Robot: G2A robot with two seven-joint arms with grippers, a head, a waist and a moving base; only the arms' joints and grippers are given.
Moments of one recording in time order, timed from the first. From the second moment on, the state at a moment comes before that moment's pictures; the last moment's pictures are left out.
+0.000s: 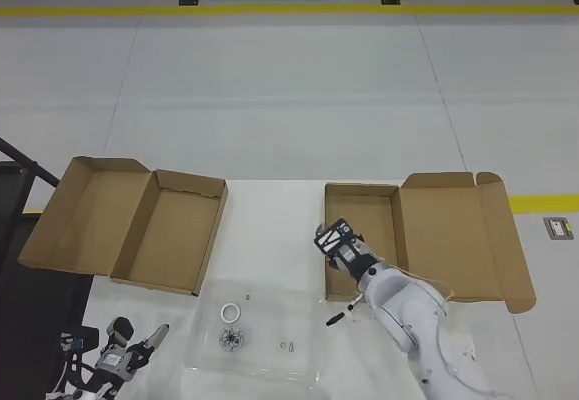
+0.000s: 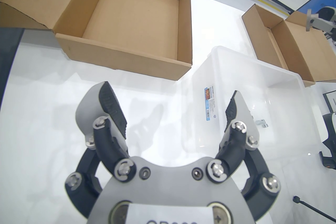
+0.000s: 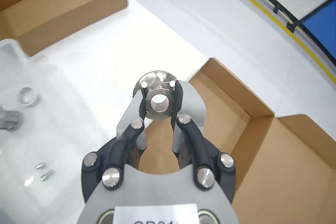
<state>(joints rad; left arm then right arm) 1.79 -1.14 -1.79 -1.73 0.86 -0.41 0.01 -0.97 -1.37 1.17 -1.61 -1.55 -0.21 0.51</state>
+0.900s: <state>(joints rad) 1.79 -1.14 -1.79 -1.73 0.86 -0.41 0.01 -0.55 -1.46 1.05 -0.85 -1.42 -0.01 0.68</state>
